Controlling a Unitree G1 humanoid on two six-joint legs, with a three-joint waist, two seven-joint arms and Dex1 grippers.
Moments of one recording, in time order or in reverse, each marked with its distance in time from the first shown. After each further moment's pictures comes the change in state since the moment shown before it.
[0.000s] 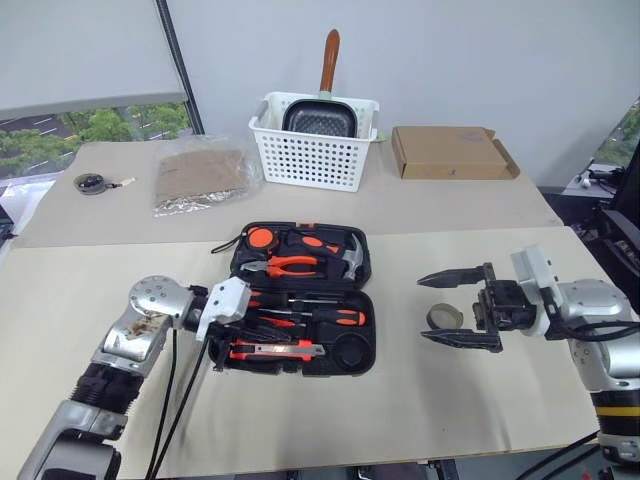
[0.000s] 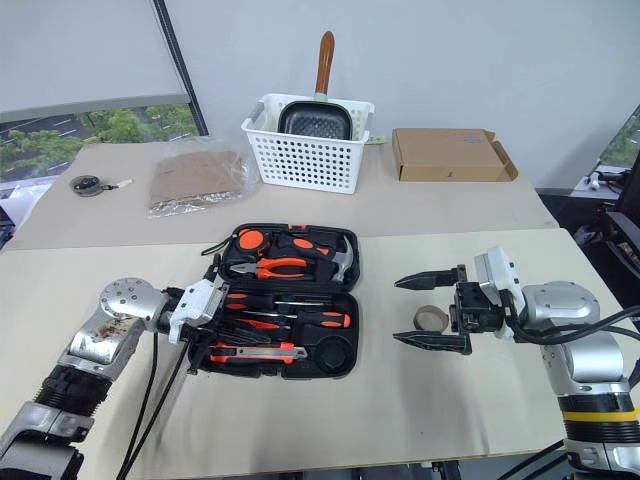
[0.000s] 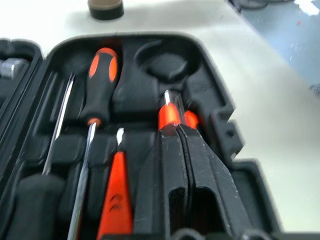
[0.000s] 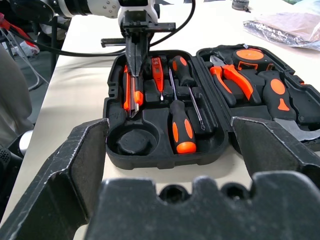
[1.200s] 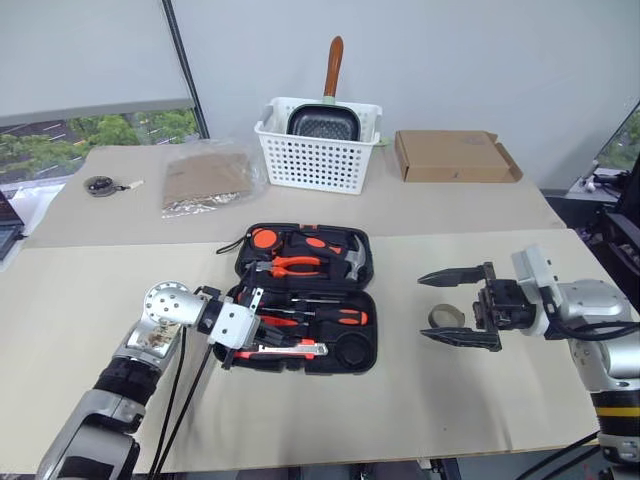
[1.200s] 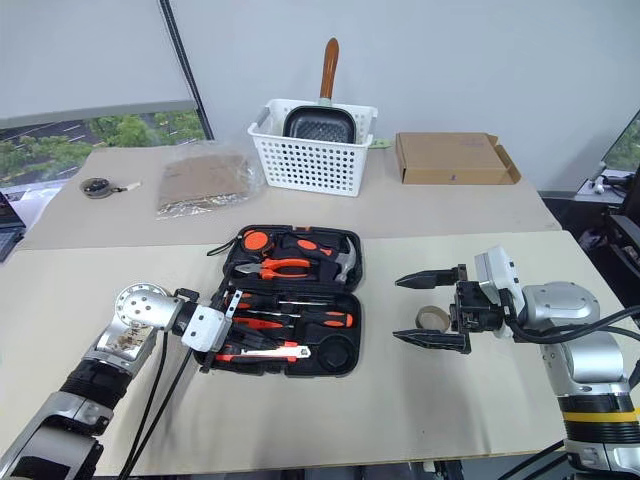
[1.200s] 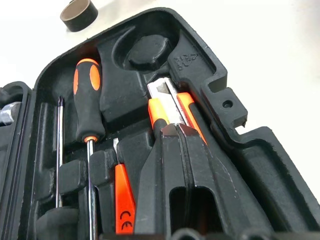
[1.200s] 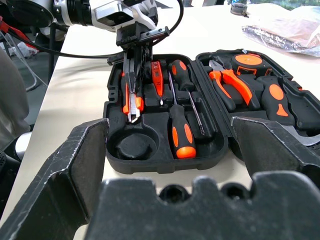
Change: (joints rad) left arm -0.030 -0.067 -0.068 0.204 0.128 -0.505 0.008; right arm 0.002 0.000 -0.001 -0.001 0.000 0.000 -0.018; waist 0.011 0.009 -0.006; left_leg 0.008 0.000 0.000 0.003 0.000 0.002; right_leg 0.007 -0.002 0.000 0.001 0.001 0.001
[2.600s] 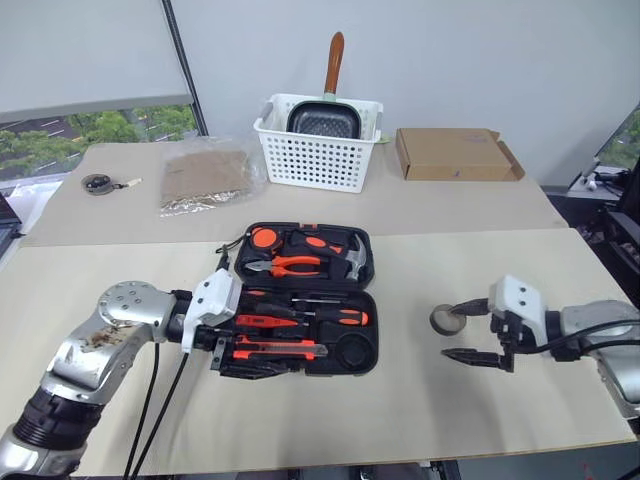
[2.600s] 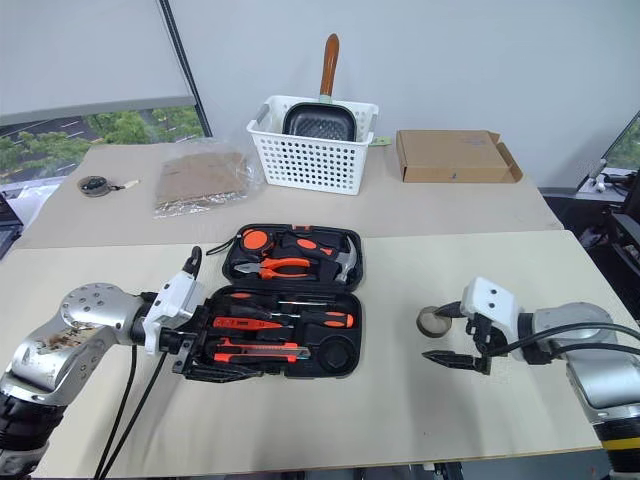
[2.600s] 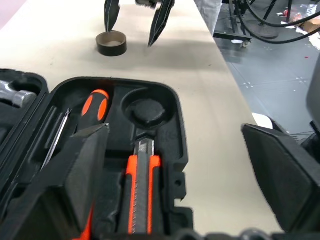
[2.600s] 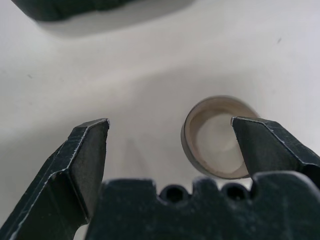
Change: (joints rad) left arm 0.213 0.229 0.204 -0.740 -0.398 0.947 0.206; right arm 0.147 -0.187 0.104 -0.056 -0.330 0.117 -0.261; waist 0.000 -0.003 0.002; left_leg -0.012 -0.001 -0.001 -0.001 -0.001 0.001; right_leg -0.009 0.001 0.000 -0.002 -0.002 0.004
